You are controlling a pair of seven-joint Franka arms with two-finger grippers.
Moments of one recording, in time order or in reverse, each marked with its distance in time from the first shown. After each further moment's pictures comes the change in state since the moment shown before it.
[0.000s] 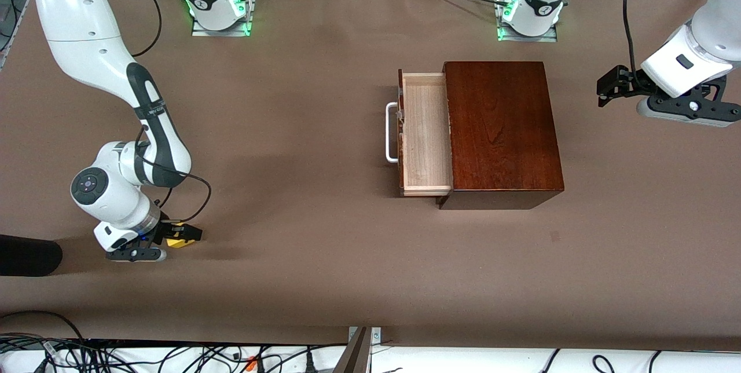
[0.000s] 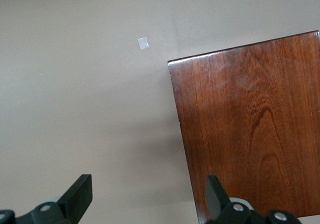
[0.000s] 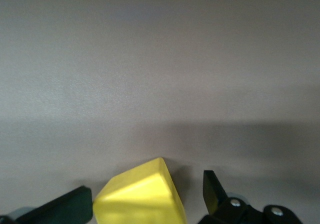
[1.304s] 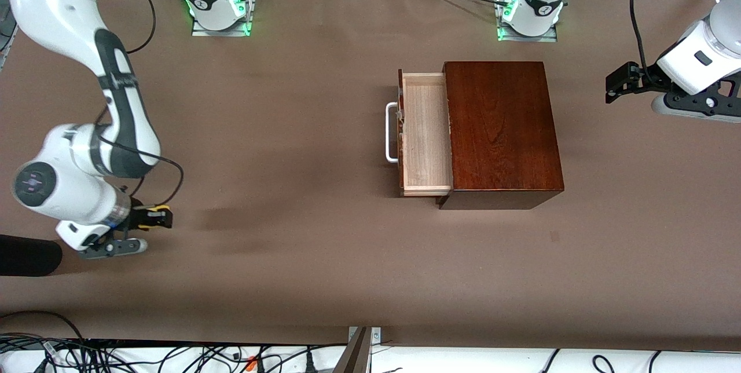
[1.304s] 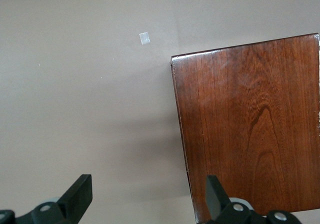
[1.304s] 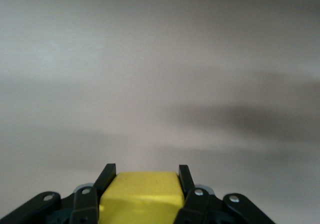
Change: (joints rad) left arm 0.016 -0.009 0.017 0.008 -0.030 -0.028 -0.004; right arm -0.002 -0.222 -0.005 0.070 0.000 -0.477 -0.118
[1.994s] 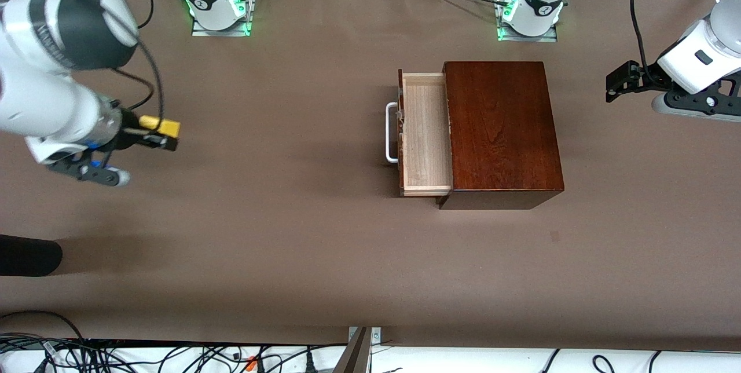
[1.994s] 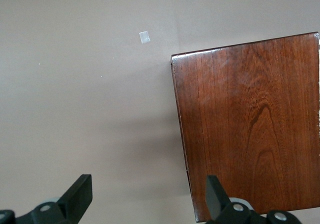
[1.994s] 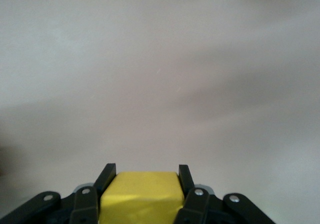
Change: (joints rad) left arm 0.000 0.000 0.000 0.002 0.000 -0.006 0.000; right arm 0.037 -0.325 0.217 -0.006 0.004 -0.540 0.723
